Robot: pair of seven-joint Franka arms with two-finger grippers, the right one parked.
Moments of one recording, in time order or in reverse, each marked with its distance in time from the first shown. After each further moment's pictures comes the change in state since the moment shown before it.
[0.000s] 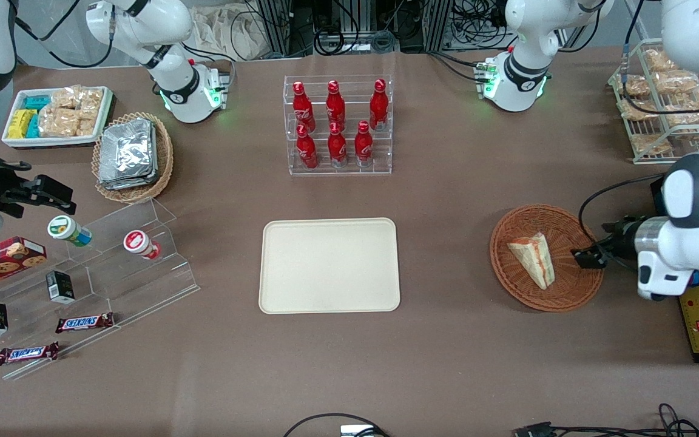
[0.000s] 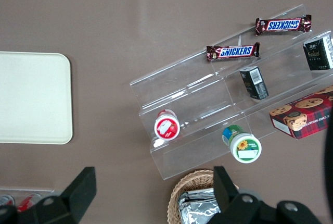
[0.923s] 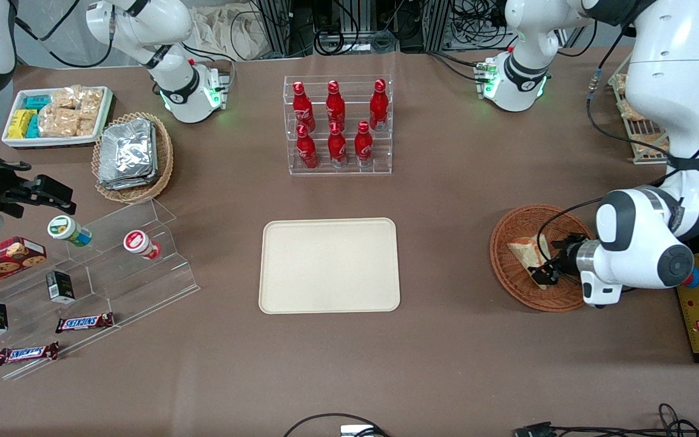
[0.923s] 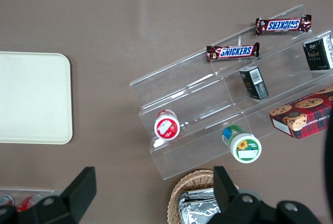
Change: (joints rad) arm -0.033 0.114 -0.008 -0.144 -0.087 0.269 -0.072
